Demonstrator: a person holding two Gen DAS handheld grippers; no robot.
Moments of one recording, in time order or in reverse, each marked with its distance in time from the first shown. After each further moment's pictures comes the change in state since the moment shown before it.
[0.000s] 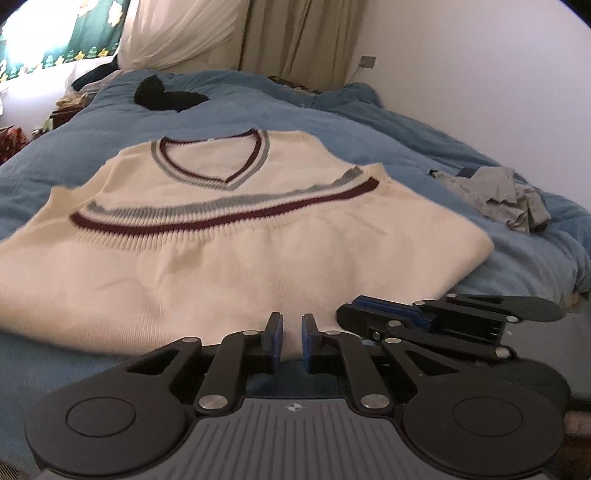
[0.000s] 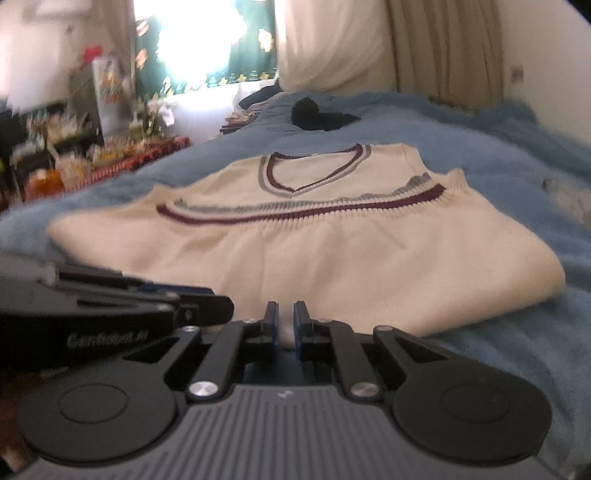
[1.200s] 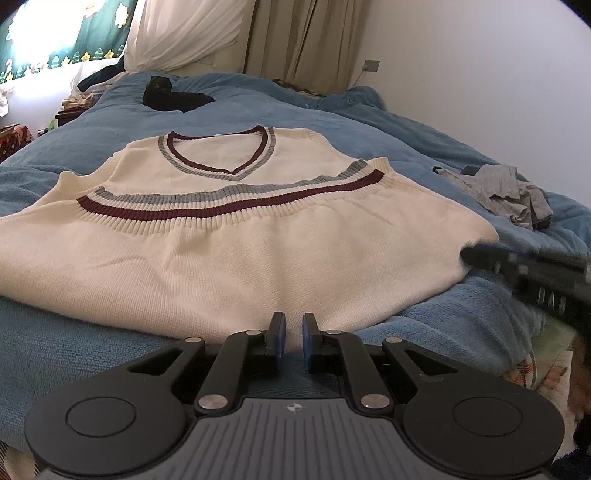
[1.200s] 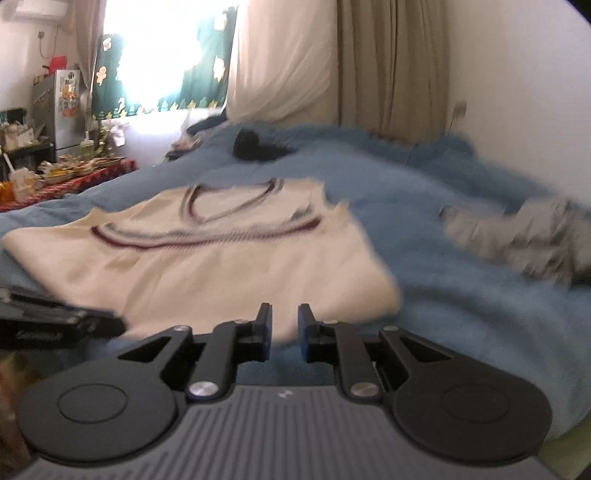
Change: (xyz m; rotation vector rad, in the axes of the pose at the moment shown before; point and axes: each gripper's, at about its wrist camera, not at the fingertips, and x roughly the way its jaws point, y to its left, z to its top) left arm -0.004 0.002 -0.014 -0.005 -0.031 0.005; right arm -0.062 -0.059 0.000 -0.008 -0.116 -0.225
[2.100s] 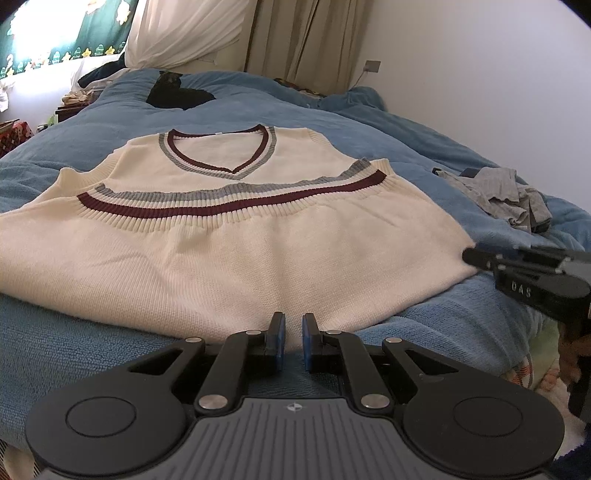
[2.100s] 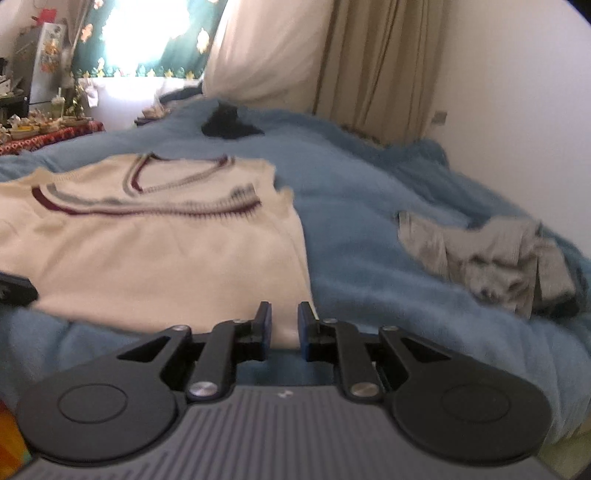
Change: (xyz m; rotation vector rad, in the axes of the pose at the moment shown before) left arm -0.001 0.002 0.000 -0.014 0.002 -0.009; right arm 0.029 -0.033 -0.007 -0.069 0.095 -0.103
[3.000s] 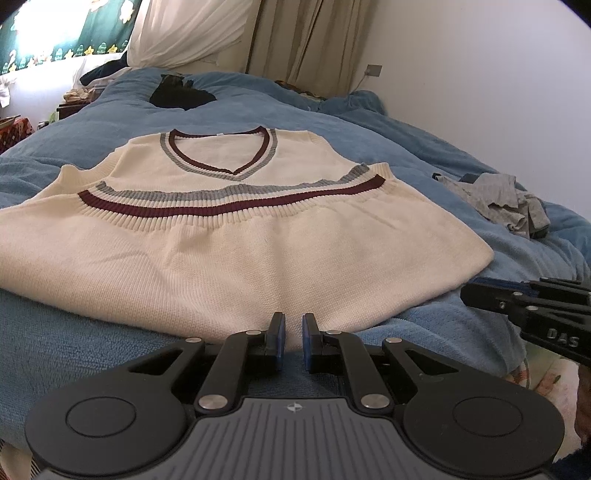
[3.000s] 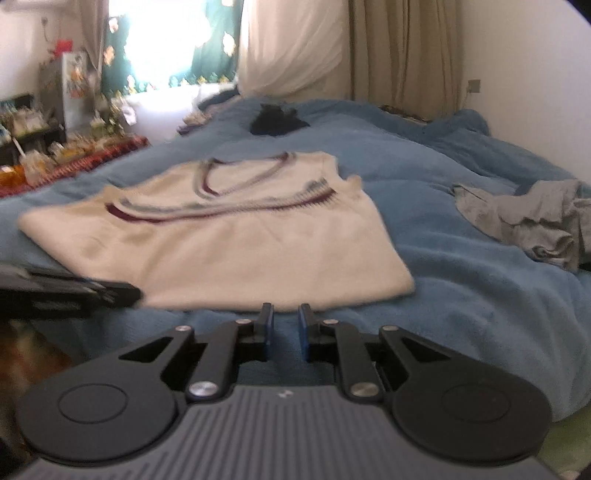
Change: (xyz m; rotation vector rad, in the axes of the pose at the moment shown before) left arm -0.001 0.001 -0.002 -0.025 -0.012 -0.007; right arm -0.041 0.035 0.002 0.102 0.009 0.224
